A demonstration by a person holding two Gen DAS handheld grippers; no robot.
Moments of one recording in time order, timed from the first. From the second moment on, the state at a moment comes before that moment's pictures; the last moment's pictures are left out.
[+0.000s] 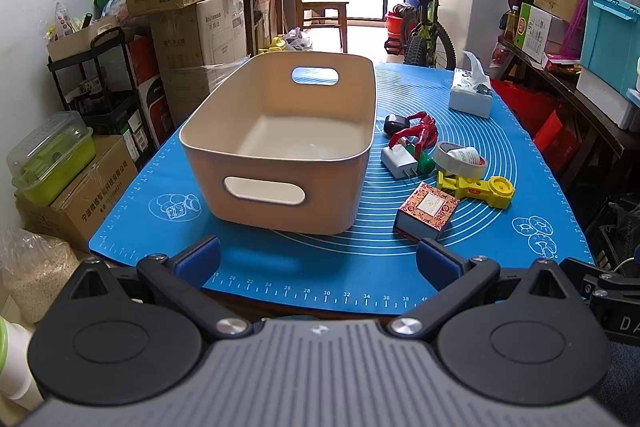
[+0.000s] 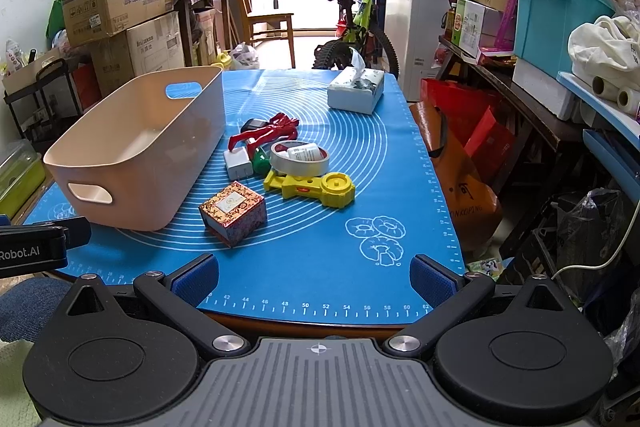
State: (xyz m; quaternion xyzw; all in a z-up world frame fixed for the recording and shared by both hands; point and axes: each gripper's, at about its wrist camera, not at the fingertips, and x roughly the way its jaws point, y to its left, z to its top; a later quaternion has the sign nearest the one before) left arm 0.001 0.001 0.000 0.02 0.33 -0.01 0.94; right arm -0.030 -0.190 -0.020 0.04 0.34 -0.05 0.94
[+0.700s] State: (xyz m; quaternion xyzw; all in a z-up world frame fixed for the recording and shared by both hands) left arm -0.006 0.001 -0.001 0.04 0.32 -0.01 0.95; right arm -0.025 -0.184 -0.015 0.04 0.34 -0.05 0.94
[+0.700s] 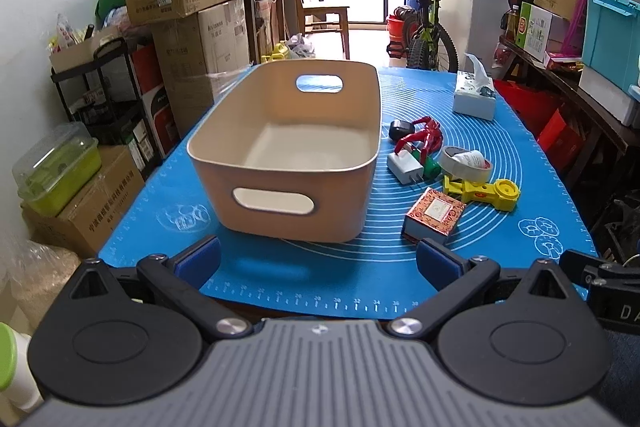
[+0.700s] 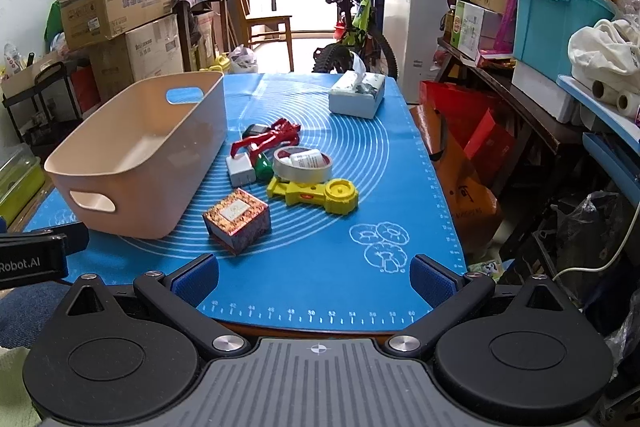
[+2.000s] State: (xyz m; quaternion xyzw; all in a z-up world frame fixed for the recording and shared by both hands) left arm 0.104 0.063 0.058 0.02 0.31 0.03 0.95; right arm 0.090 -0.156 -0.003 0.03 0.35 0.00 0.94
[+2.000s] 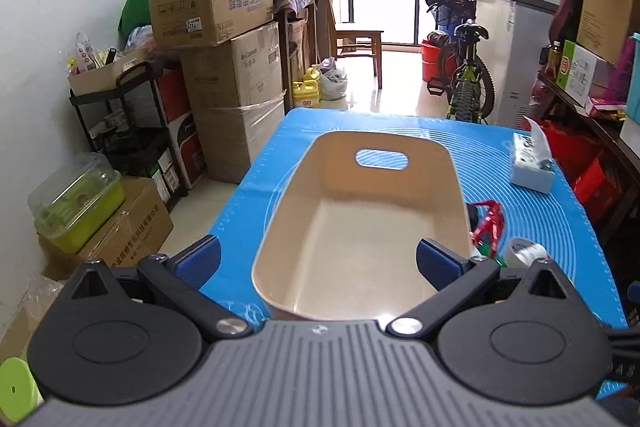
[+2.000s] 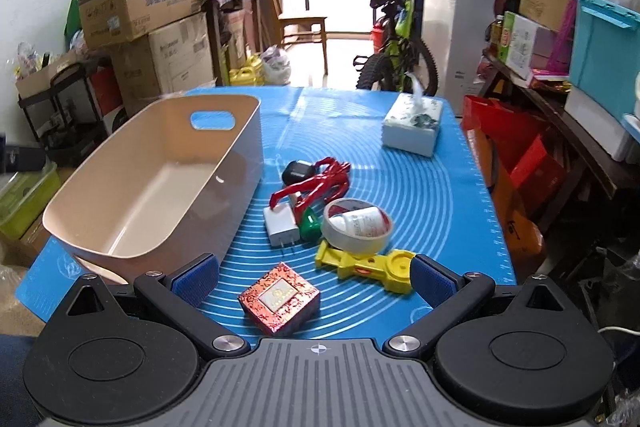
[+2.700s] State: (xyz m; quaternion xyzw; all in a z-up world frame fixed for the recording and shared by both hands) left arm 0.214 0.124 -0.021 0.00 0.44 0.05 0.90; right arm 0.172 -0.129 -0.083 0.00 0.49 0.06 0.87
